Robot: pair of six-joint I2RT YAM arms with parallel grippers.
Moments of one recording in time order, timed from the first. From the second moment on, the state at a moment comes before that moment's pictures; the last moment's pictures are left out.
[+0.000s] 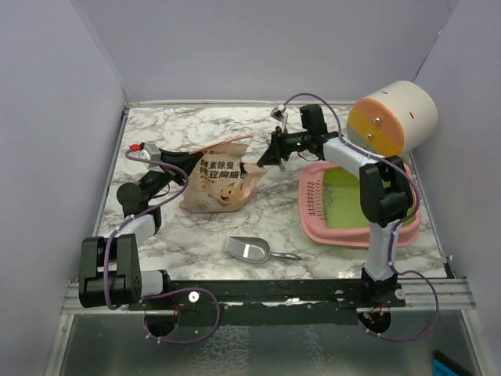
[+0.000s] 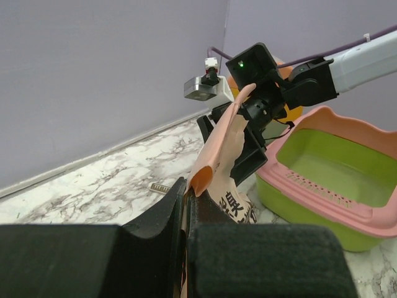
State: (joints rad) left arm 0.08 1.30 0.44 1.45 0.89 -0.58; right arm 0.38 2.02 1.50 -0.12 -1.00 0.02
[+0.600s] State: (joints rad) left arm 0.08 1.30 0.44 1.45 0.90 -0.58; right arm 0.30 2.14 1.25 1.16 -1.48 1.01
